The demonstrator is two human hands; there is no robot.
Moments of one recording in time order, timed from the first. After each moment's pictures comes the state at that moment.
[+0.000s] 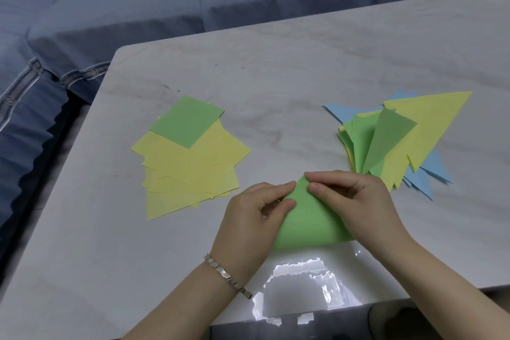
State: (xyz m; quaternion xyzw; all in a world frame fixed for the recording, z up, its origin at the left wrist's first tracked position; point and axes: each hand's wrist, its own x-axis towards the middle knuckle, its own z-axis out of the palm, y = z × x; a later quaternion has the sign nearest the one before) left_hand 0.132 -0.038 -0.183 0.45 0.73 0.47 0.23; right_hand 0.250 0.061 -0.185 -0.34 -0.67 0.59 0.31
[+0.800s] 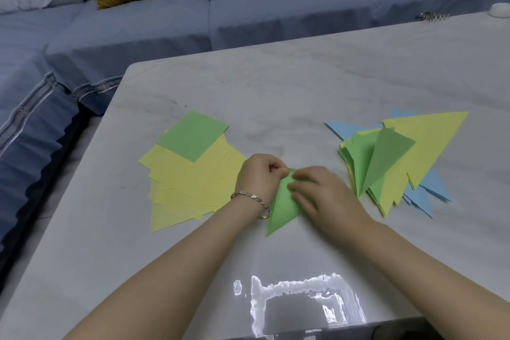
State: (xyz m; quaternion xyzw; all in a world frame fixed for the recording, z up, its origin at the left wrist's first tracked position) left_hand 0.086 0.047 -0.213 0.37 0.80 0.40 0.25; right_hand 0.221 0.102 -0.239 -0.23 -0.94 0.17 0.21
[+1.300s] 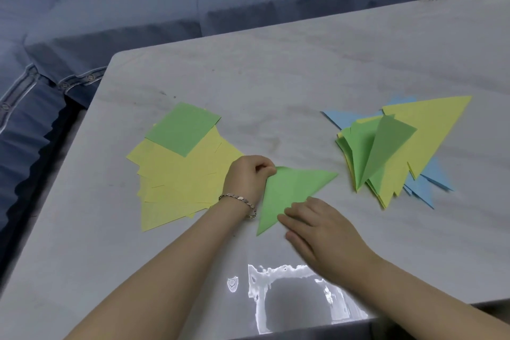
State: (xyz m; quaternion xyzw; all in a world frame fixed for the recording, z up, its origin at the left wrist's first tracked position) left_hand 0.069 0.043 -0.242 0.41 0.80 0.37 0.23; right_hand 0.248 0.065 -0.274 -0.16 -0.96 0.12 0.18
